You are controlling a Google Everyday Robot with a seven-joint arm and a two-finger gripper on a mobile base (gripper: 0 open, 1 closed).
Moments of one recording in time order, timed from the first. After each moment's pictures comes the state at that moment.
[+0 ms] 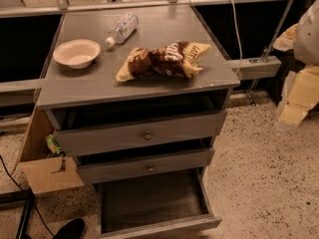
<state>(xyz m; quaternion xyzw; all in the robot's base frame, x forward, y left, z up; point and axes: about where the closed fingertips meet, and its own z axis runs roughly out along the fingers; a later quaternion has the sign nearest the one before) 0.438 -0.217 0.976 -0.60 0.78 -0.03 0.16</state>
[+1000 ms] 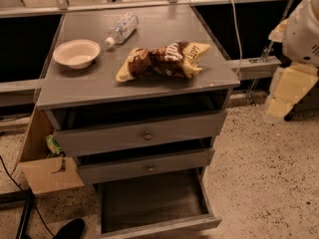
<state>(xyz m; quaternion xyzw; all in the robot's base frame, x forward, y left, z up) 0.460 -0.211 0.978 -0.60 0.78 -0.08 0.18</state>
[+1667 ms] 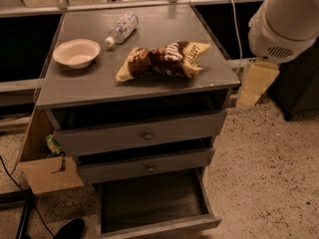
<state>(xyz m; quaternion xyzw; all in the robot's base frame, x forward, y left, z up) 0.508 -0.187 0.974 -0.59 0.76 -0.17 0.21</state>
